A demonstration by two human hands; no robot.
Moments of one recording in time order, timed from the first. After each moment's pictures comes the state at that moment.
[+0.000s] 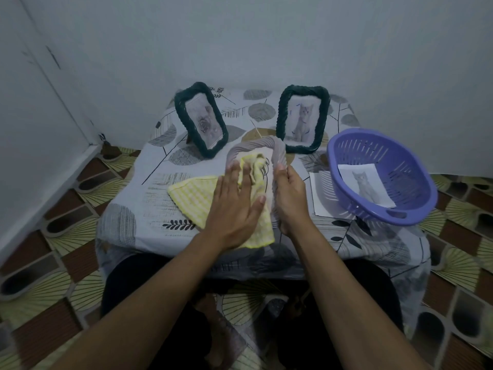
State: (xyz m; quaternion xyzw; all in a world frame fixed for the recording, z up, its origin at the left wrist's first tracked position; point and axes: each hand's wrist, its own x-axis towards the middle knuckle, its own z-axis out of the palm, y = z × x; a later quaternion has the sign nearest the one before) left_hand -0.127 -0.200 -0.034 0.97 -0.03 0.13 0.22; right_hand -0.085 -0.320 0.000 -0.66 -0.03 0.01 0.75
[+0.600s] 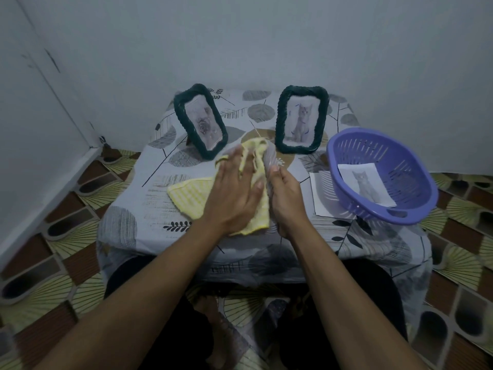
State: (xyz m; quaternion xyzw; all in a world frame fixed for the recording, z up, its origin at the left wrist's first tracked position) left_hand -0.107 -0.191 -0.016 0.96 -0.08 0.18 0.20; right_hand -0.092 -0.319 0.007 -0.65 -0.06 0.05 0.76
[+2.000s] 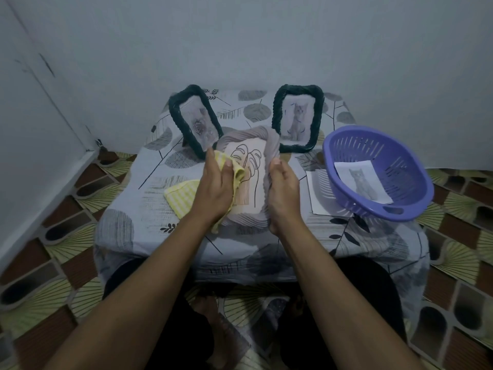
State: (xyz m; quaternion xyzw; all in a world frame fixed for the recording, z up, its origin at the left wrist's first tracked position) left_hand -0.105 -0.180 0.002 0.86 0.07 0.15 0.48; right_hand -0.103 -0.306 0.030 -0.59 0.01 0.00 0.81
